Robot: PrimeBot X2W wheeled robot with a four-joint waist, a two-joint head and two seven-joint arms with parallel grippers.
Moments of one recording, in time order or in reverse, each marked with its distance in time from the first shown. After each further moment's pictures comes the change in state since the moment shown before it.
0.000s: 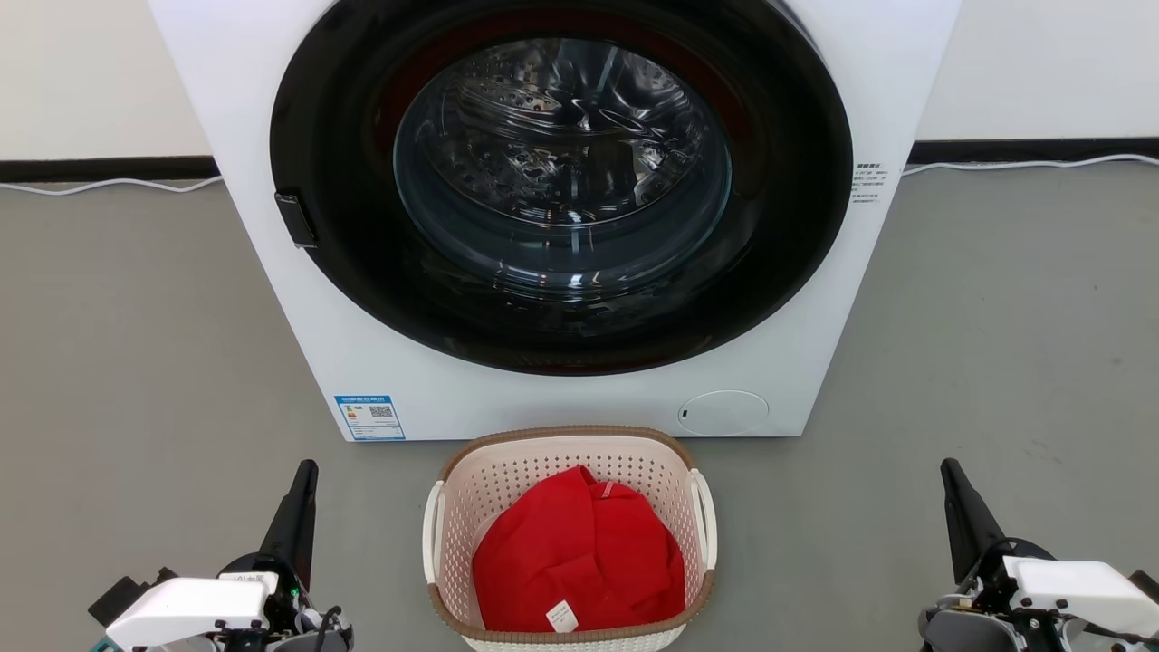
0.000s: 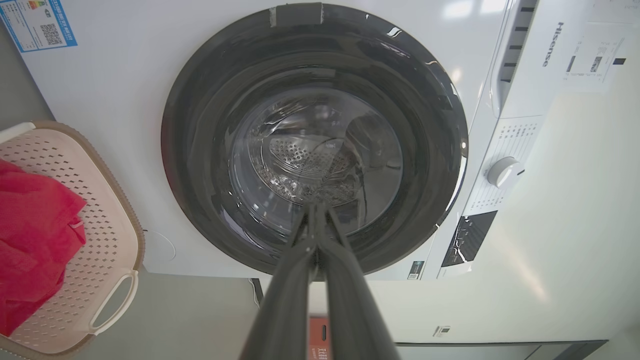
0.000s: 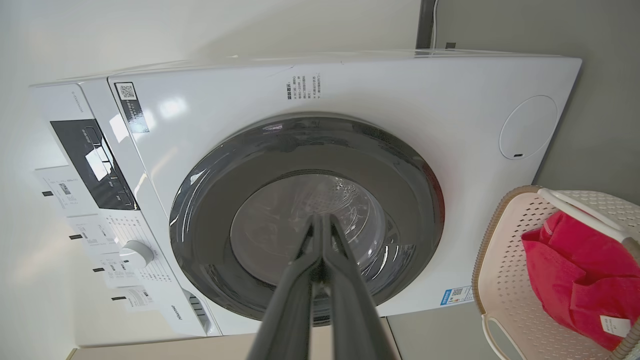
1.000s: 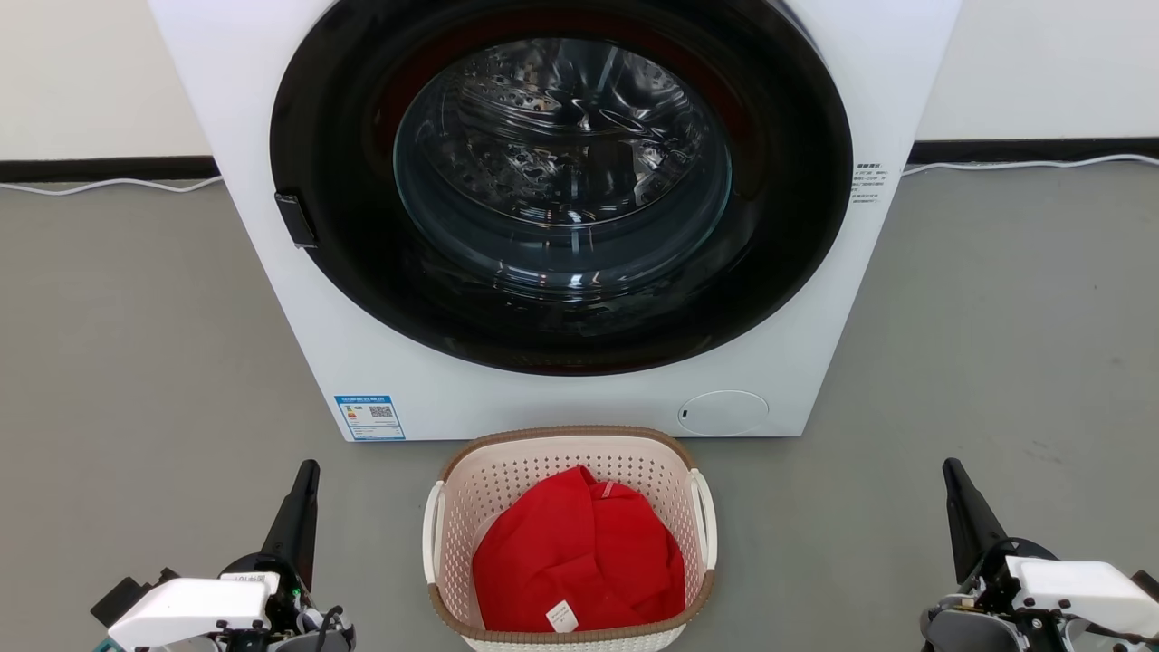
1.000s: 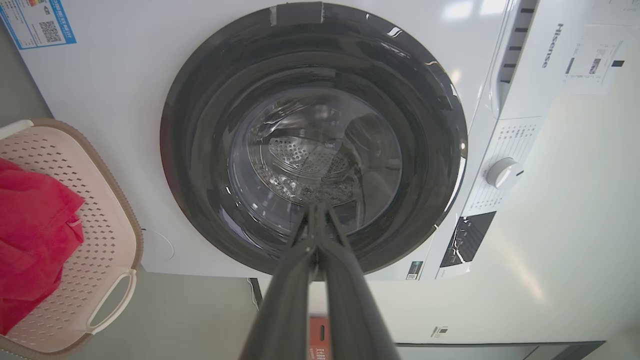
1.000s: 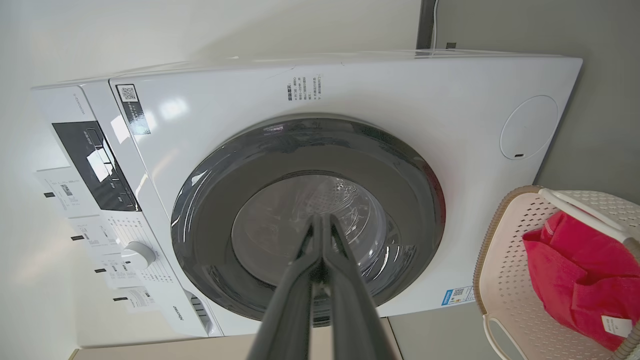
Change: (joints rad) left arm 0.000 -0.007 0.005 0.000 0.001 0.000 0.004; right arm 0.000 0.003 -0.010 0.000 -0.001 0.000 0.008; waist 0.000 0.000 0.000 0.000
